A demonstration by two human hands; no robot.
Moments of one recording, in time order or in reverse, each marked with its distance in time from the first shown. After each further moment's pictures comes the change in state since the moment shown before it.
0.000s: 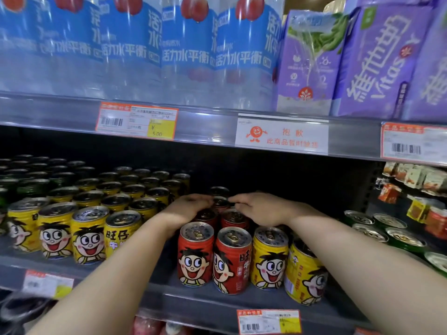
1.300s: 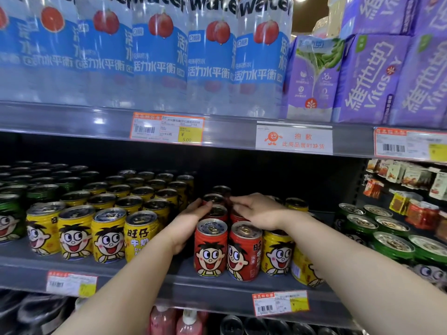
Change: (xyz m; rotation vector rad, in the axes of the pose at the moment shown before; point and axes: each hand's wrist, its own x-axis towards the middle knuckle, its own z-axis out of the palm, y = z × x) left_hand -0.028 -0.030 -0.002 -0.349 -0.052 -0.067; right_hand -0.009 -0.028 0.024 0.077 0.097 0.184
